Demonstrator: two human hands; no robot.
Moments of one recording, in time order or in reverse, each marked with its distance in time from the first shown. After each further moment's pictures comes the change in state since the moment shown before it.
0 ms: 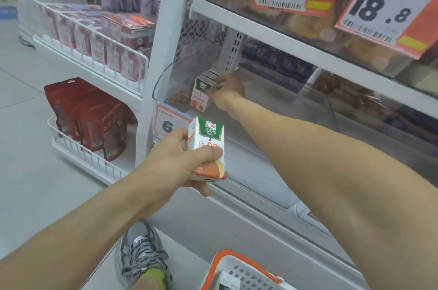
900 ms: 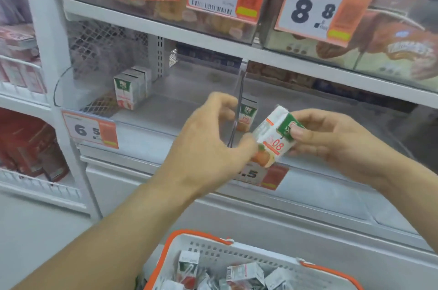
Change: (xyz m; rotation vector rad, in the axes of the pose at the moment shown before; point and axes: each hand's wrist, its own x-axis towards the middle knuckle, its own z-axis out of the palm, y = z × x) left_hand -0.019 -0.005 0.172 0.794 -0.088 0.519; right_hand -0.265 0.103 -0.294 0.475 -0.159 0.060
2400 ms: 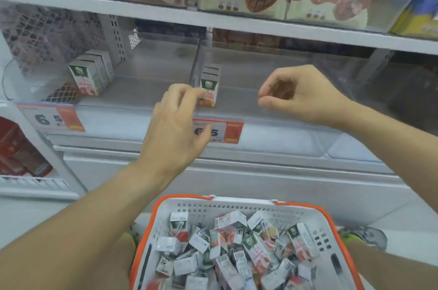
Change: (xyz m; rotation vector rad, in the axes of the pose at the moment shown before) left_hand -0.011 -0.019 0.040 0.471 0.065 0.342; right_hand -0.028 0.008 -0.033 -0.695 0.158 -0.297
